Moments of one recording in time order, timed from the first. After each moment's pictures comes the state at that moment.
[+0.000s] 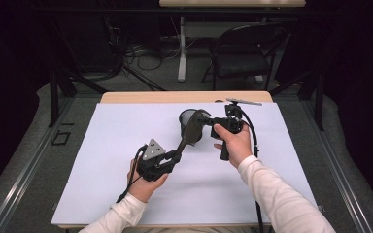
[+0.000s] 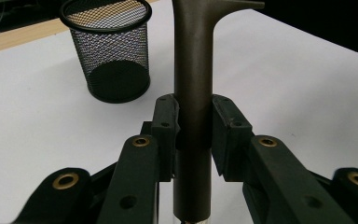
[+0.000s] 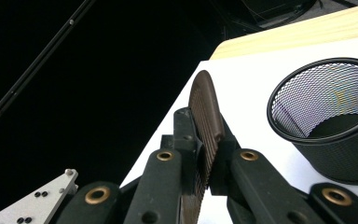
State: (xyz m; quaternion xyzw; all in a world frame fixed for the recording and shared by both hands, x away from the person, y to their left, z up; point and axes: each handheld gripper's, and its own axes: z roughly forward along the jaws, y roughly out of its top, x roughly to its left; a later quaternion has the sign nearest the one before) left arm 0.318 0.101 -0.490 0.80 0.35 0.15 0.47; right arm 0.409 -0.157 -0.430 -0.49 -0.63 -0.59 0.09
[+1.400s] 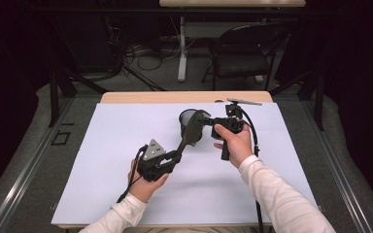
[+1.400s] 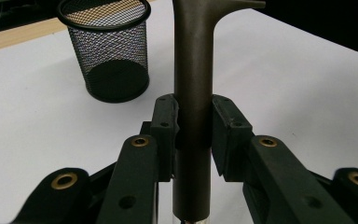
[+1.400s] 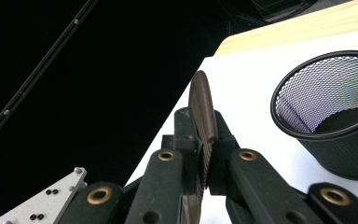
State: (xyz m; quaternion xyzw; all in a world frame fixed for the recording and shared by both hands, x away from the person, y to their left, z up) left arm 0.319 0.100 -0.493 0.80 0.34 0.15 0.48; right arm 0.410 -0.159 -0.431 -0.49 -0.63 -0.59 0.11
